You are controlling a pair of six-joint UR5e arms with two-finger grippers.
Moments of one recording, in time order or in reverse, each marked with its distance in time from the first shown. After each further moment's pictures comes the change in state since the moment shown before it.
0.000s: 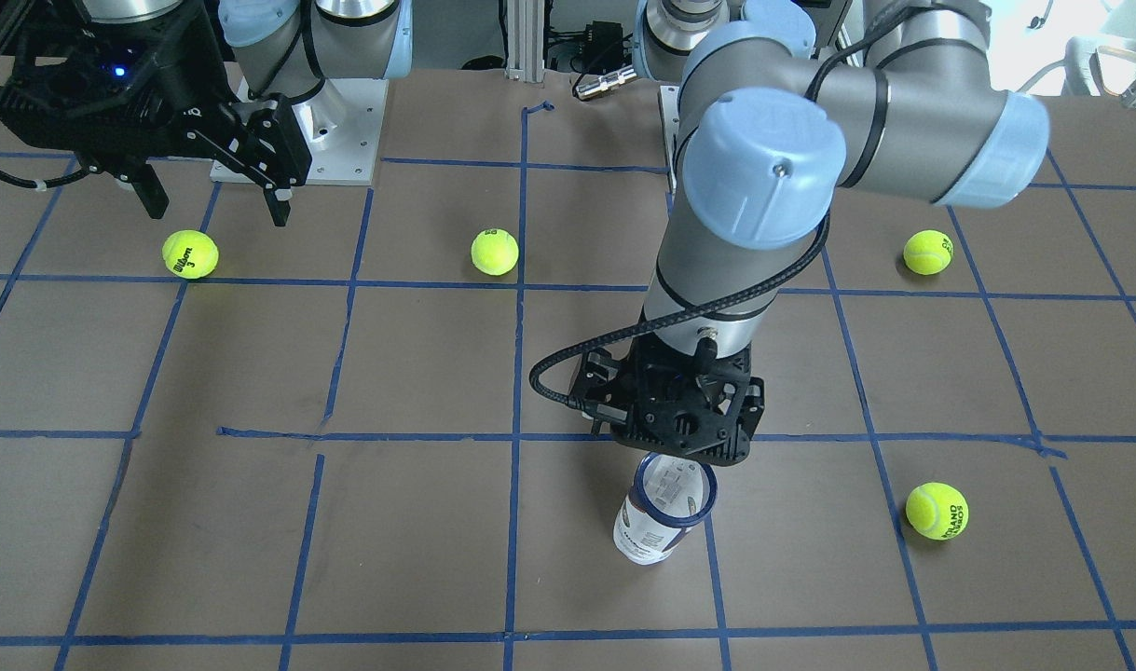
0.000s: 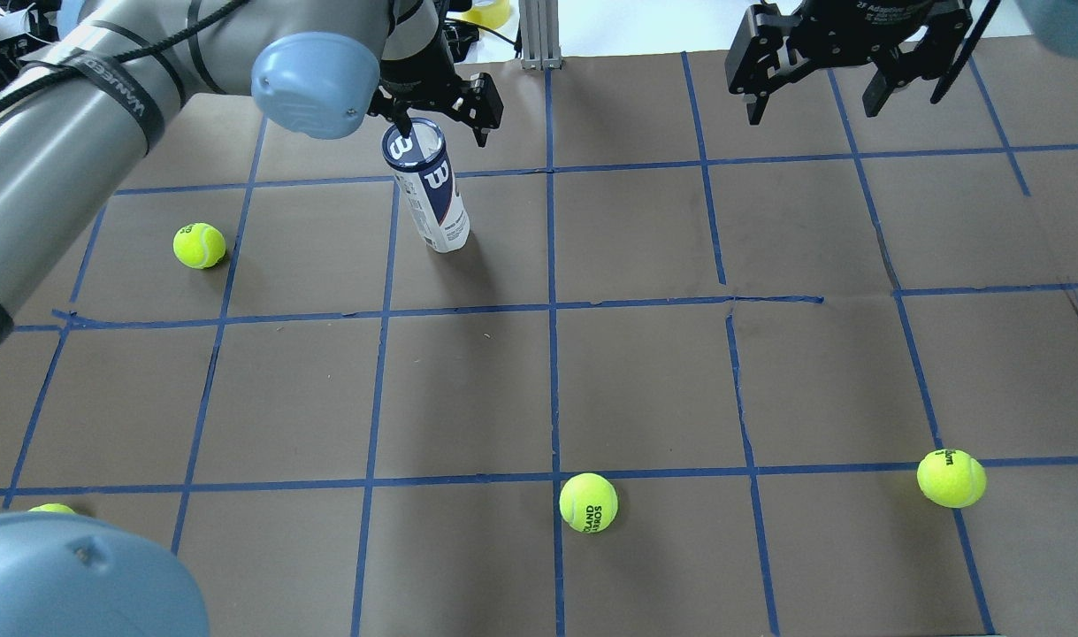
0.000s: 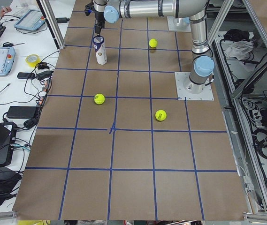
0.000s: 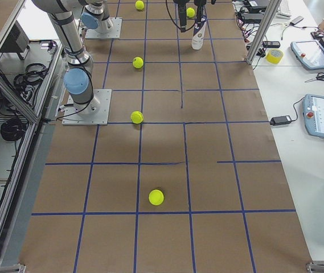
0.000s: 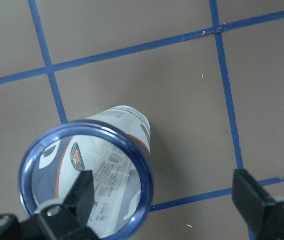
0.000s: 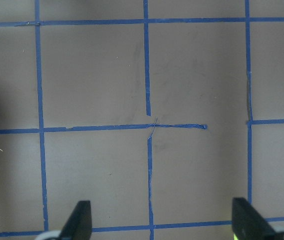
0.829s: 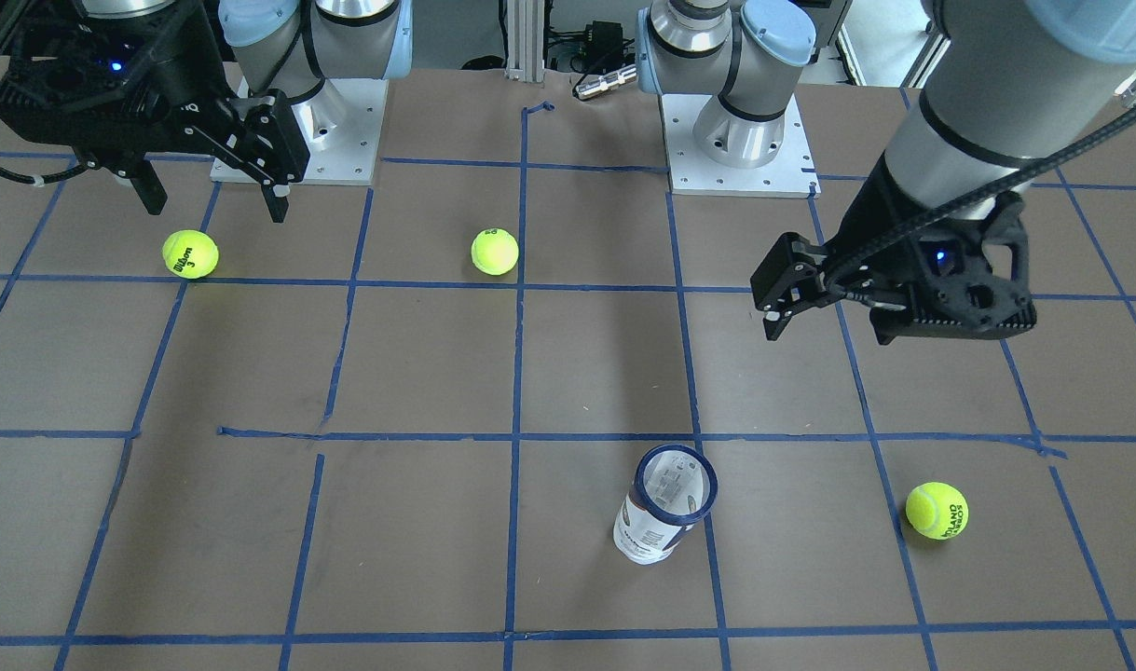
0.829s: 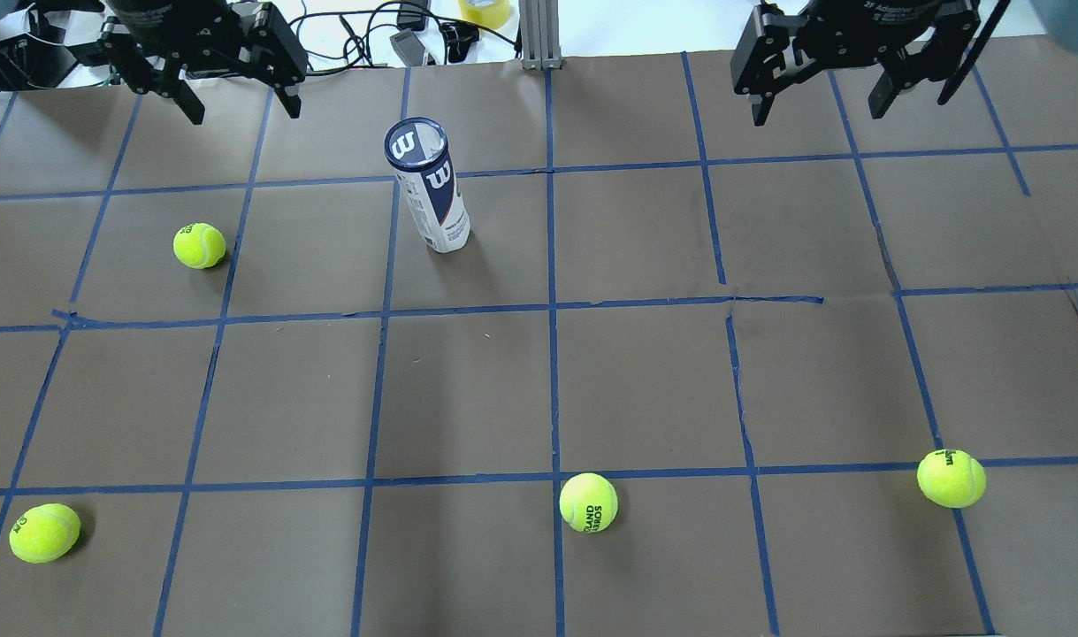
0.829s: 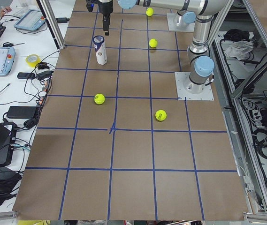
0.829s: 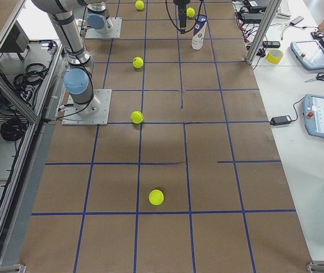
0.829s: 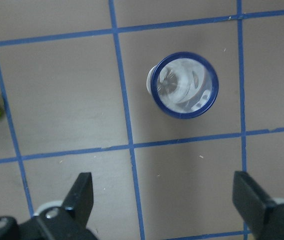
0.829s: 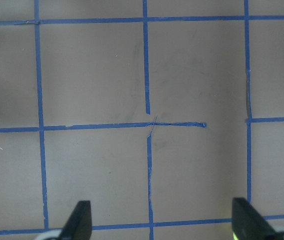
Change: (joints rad) left arm 0.219 0.219 -0.054 -0.275 0.033 0.006; right arm -0.001 -0.005 0.000 0.007 0.000 0.000
